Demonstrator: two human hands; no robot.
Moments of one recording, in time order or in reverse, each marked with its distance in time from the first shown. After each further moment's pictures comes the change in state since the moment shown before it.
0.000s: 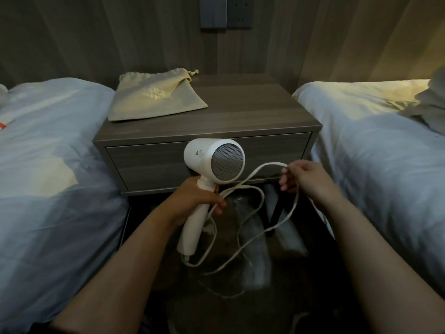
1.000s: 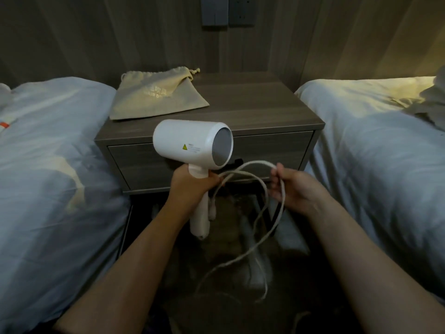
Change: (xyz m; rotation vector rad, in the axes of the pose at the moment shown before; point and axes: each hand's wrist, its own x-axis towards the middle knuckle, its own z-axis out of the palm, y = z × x) left_hand 0.006 0.001 0.007 0.079 0.460 0.218; right_hand -0.005 -0.003 0.026 0.613 -0.202 0.365
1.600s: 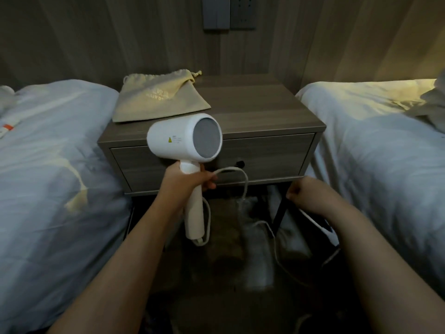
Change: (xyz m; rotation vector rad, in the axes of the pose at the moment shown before) left_hand 0.007 0.009 -0.016 -0.115 -0.061 -0.074; right_hand -0.006 -0.011 -0.030 -1.699 0.247 -0.178
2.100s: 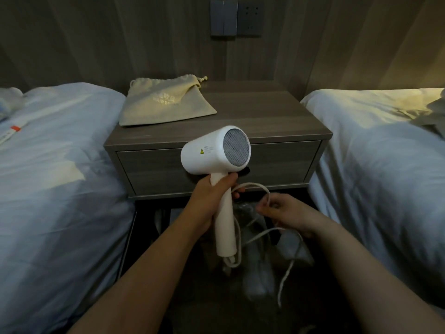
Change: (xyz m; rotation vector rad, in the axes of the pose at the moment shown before) left_hand -0.010 -0.009 0.032 -0.186 -0.131 -0.127; right_hand -0.004 -0.033 0.033 0.751 -0.246 -0.187
